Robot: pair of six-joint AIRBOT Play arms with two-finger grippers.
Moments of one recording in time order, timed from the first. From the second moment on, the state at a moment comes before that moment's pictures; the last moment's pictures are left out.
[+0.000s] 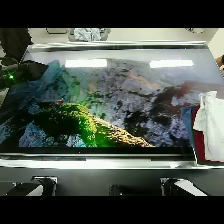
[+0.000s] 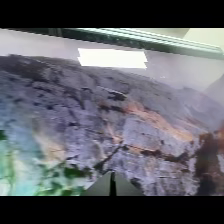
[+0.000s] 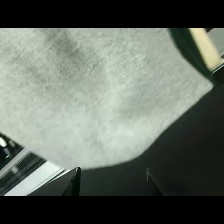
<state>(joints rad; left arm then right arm) 0.00 -1.02 1.34 0.95 -0.89 -1.34 -1.23 -1.24 1.29 -1.40 1.68 1.08</state>
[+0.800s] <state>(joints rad) -0.12 -1.34 1.54 1.58 -1.45 -1.62 -0.16 -1.34 1.50 -1.38 1.48 1.03</state>
